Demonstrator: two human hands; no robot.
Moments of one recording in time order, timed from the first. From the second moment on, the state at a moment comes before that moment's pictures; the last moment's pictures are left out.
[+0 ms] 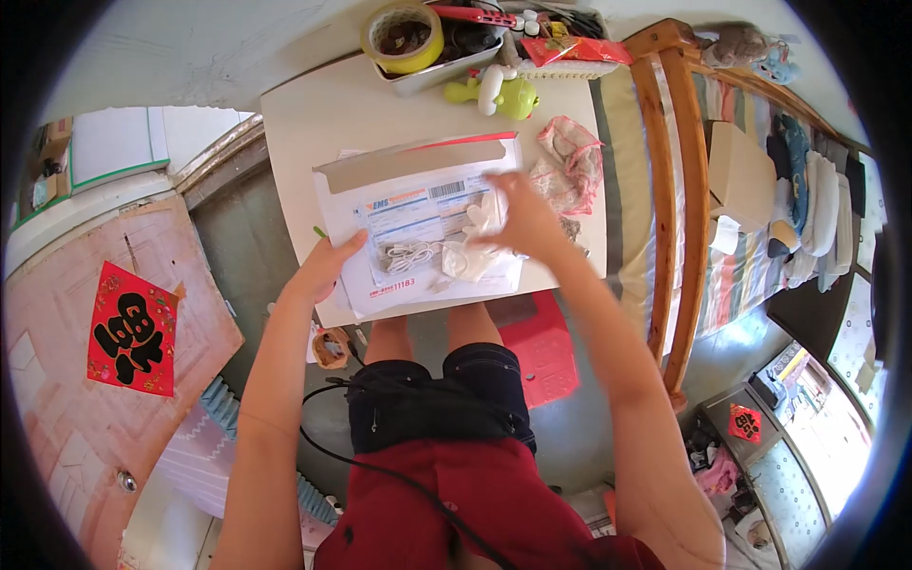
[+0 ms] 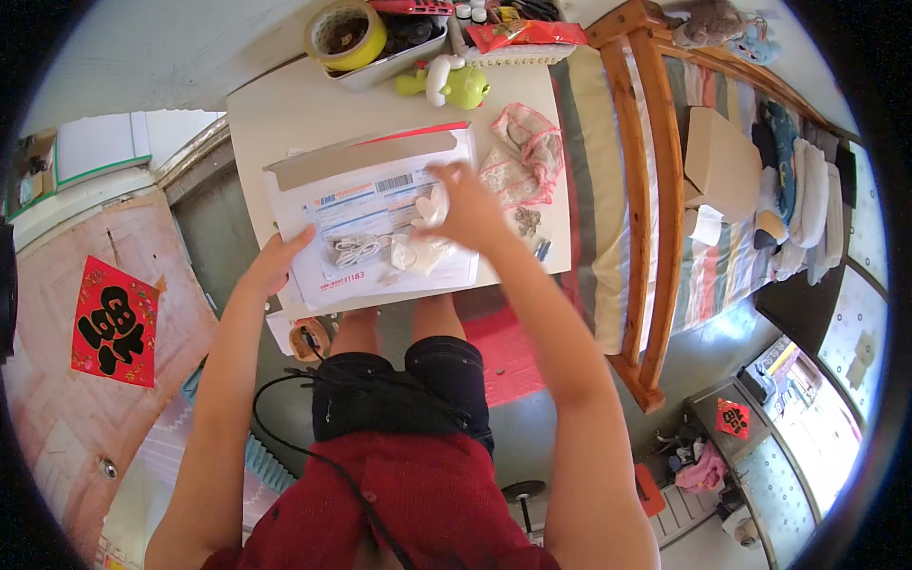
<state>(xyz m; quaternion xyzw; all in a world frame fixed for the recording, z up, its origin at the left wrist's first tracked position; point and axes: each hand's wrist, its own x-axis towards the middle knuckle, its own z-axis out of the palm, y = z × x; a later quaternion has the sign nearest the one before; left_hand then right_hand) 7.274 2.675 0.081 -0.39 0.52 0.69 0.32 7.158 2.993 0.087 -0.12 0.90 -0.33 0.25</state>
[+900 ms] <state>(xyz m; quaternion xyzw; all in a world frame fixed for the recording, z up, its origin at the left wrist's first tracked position) 7.360 2.572 0.221 -0.20 0.75 0.61 0.16 7.203 2.938 0.128 0.00 0.80 -0.56 0.22</state>
